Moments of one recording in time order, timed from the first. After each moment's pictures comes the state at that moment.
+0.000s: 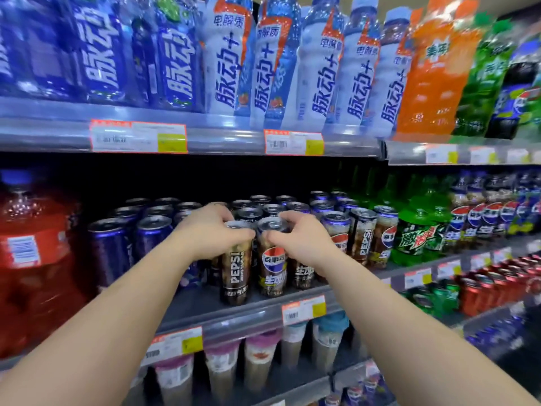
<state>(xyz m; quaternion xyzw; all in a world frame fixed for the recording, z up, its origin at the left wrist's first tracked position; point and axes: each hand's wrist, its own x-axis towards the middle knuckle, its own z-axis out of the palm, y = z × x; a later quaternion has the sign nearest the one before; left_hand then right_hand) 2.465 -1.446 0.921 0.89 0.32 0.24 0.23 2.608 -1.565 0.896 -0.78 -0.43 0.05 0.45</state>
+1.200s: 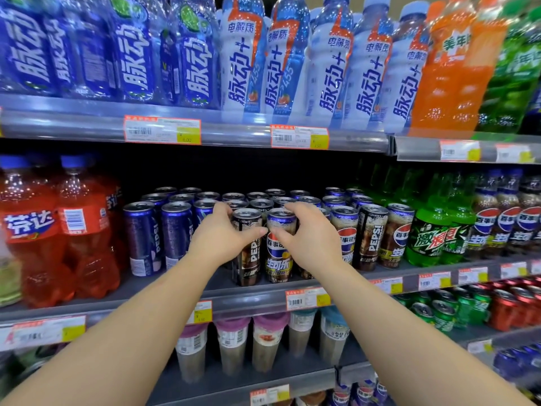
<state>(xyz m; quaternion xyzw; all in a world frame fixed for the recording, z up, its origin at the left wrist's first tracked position) 2.468 -1.467 0.876 0.81 0.43 0.35 0.22 2.603 -1.583 0.878 -0.77 -0.51 -0.15 0.36</state>
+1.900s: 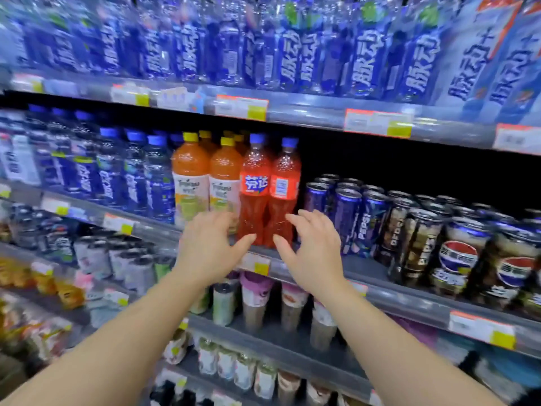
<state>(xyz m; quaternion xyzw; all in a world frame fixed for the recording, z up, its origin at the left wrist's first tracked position) 2.183 -1.472 0.835 0.76 0.54 0.36 -0.05 2.375 -1.500 0.829 -0.61 -0.68 -0.10 0.38</state>
